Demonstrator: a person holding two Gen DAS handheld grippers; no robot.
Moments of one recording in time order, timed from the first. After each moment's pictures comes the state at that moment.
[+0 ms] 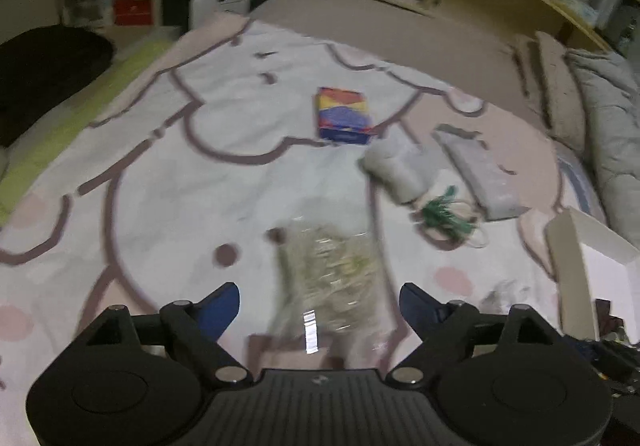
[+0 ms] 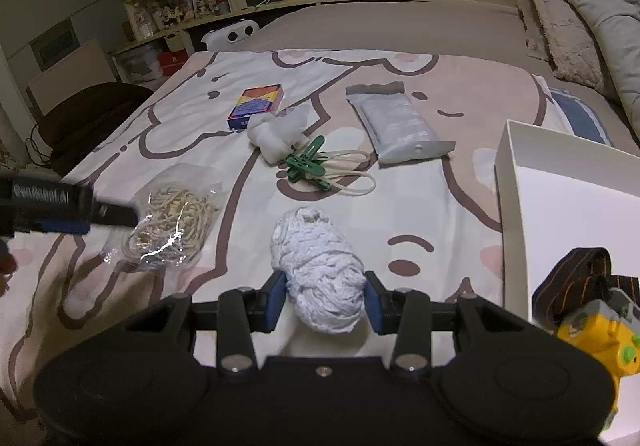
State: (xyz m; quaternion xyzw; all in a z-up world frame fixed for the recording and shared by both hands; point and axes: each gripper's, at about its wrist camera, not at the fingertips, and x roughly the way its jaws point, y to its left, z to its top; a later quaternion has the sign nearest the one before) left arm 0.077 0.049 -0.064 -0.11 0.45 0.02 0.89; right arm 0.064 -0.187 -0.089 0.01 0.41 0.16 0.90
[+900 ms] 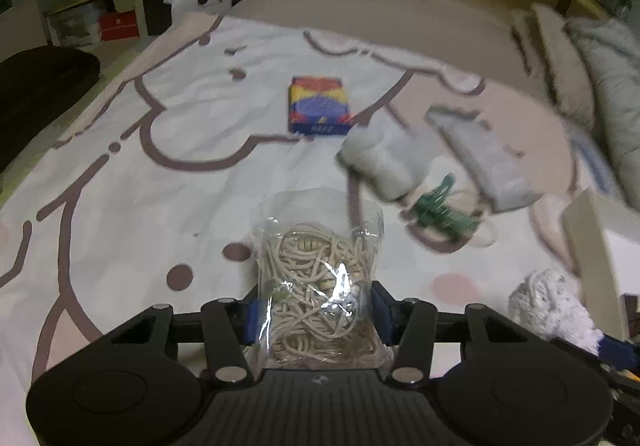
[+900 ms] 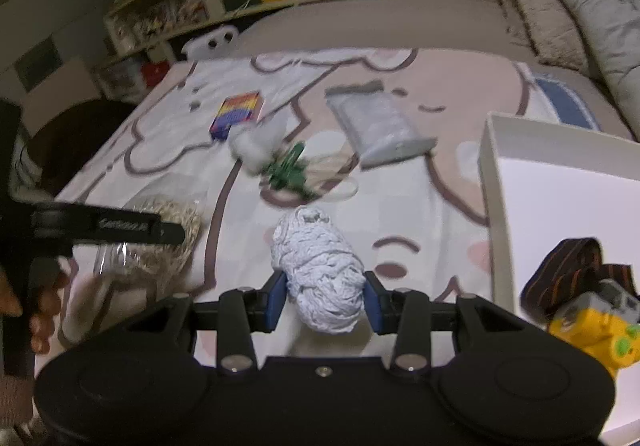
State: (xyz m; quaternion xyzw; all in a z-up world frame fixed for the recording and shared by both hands) left arm 0.105 0.016 -0.083 -0.07 0.45 0.03 0.89; right arm 0.072 -0.201 -0.081 0.04 0.40 0.13 0.90
